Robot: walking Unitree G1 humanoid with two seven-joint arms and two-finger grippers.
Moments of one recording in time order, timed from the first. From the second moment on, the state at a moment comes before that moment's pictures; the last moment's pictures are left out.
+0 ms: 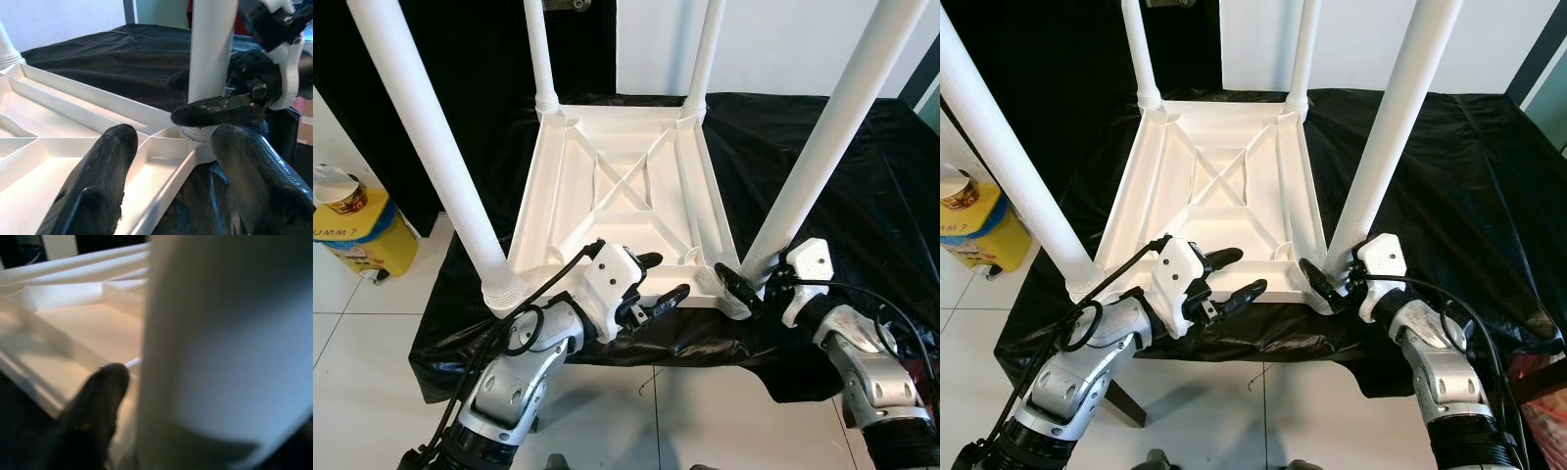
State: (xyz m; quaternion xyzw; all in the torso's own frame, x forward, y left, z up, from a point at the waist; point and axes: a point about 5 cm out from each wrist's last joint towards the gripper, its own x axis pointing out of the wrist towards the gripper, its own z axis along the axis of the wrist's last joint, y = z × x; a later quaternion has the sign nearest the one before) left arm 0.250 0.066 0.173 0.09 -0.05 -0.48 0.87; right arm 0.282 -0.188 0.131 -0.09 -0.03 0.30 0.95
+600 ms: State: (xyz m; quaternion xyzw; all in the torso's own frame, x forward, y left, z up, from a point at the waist) left arm 0.244 0.067 0.167 0.10 -0.02 -0.49 0.86; right arm 0.282 -0.176 0.132 -0.06 -0.05 0.24 0.97
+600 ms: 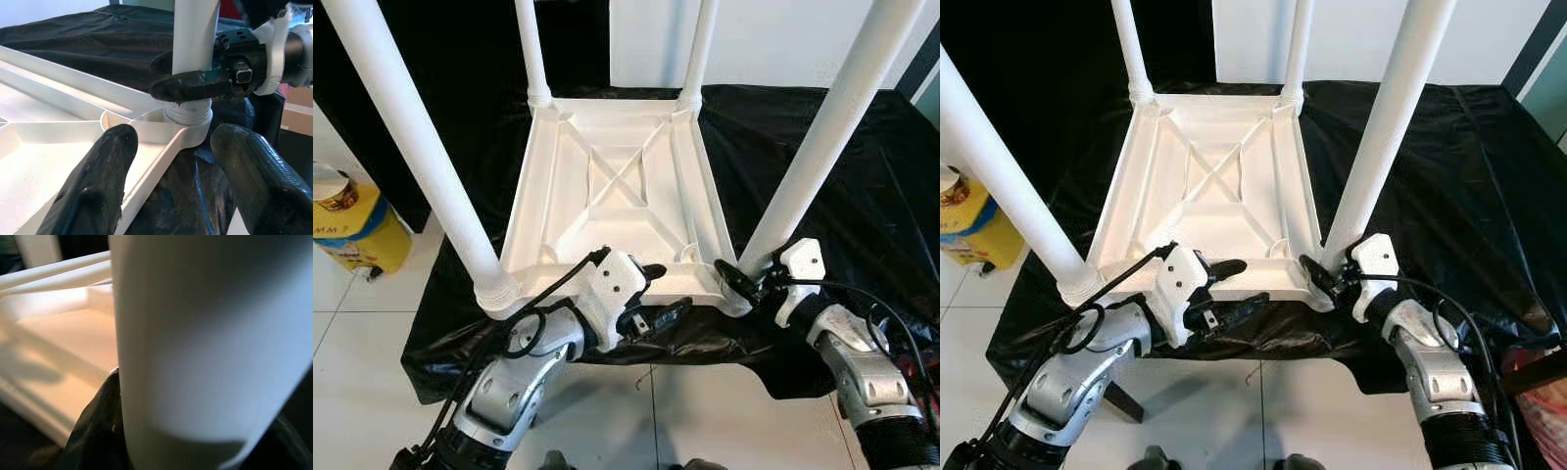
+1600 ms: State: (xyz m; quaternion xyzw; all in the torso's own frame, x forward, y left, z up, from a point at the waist) left arm 0.249 0.074 0.172 0.11 -0.02 -0.48 0.87; right arm 0.271 -0.141 0.130 -0.01 -0.06 -0.04 1.00
